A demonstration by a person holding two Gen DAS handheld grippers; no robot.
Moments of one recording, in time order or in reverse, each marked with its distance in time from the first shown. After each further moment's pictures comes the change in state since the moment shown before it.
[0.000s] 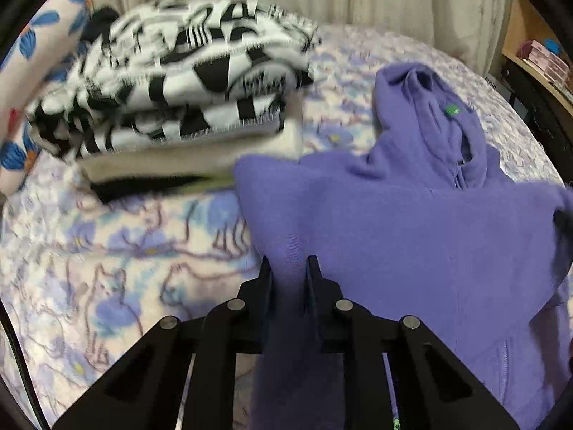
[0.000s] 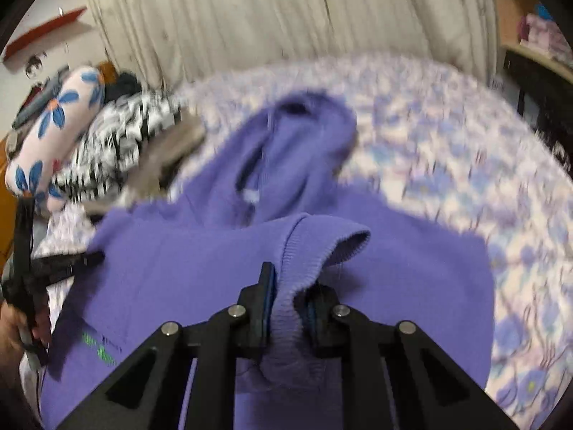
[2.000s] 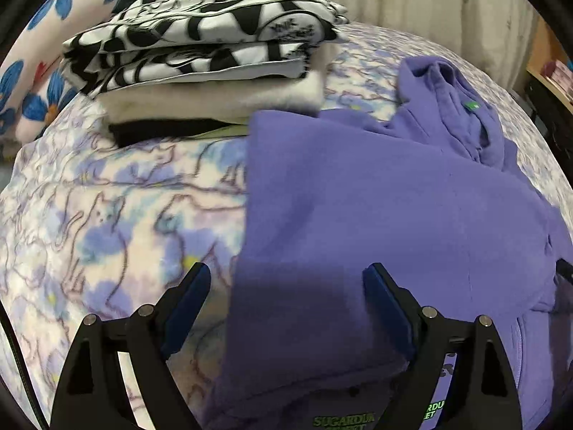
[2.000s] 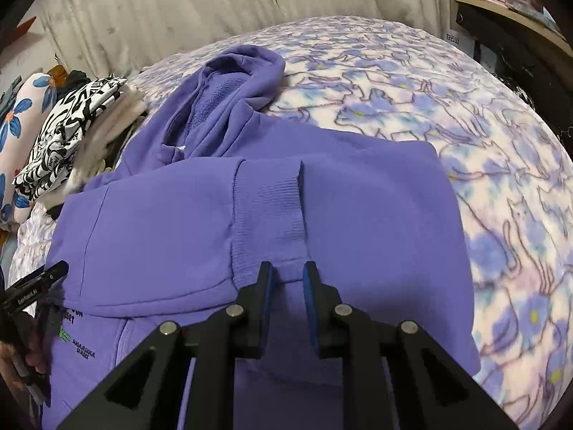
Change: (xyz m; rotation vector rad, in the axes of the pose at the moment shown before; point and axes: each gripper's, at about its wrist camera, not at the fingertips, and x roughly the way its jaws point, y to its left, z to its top) left arm 0.006 0.007 -0.049 -0.130 0.031 0.057; right arm 0.011 -0.038 -0.060 0.127 0.174 -0.128
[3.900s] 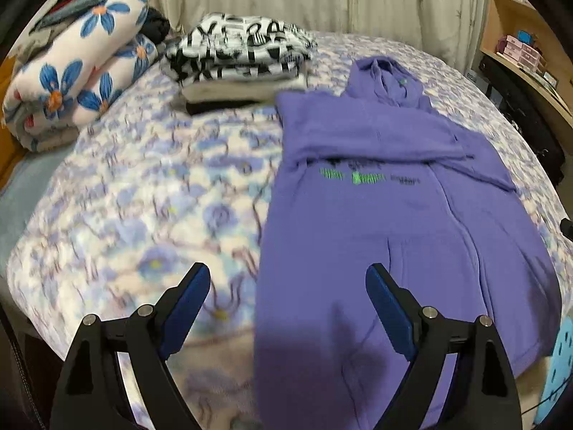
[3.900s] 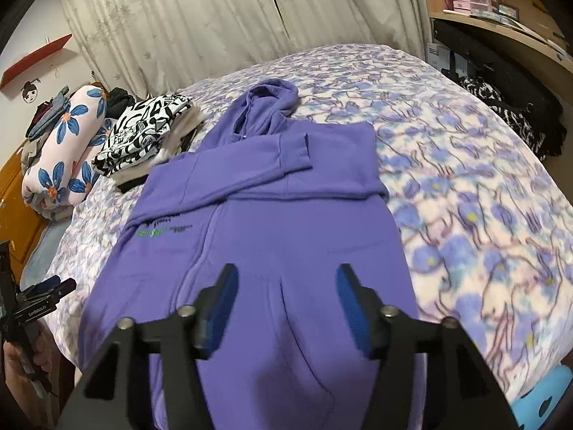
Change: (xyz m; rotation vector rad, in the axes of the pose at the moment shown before) left arm -0.217 0.046 -0.170 0.093 -0.023 -0.045; right arm -0.206 -0.012 -0.150 0.024 -0.090 0.081
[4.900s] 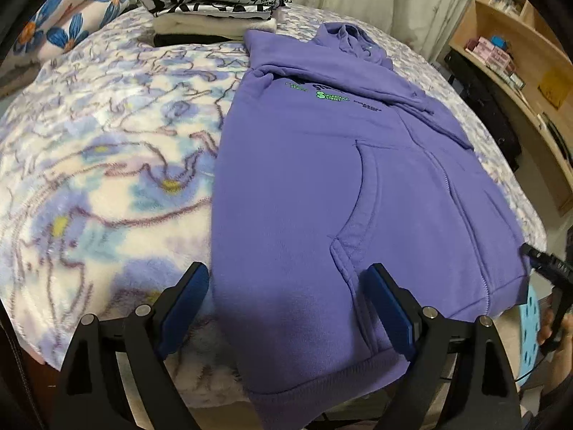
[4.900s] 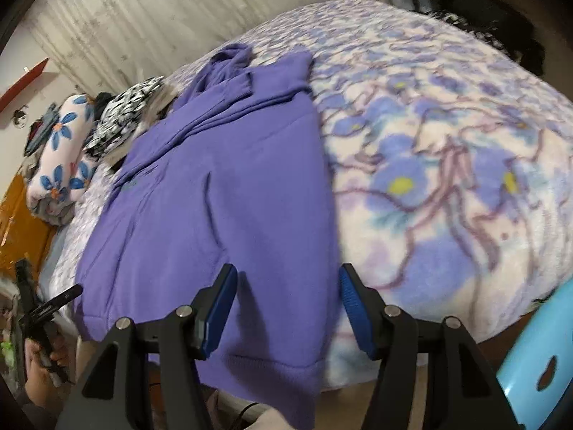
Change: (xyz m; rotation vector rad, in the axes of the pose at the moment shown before) left arm 0.021 0.015 -0.085 -0.054 0.083 -0.252; right arm -0.011 -0.083 -0.102 0.143 0.123 0.109
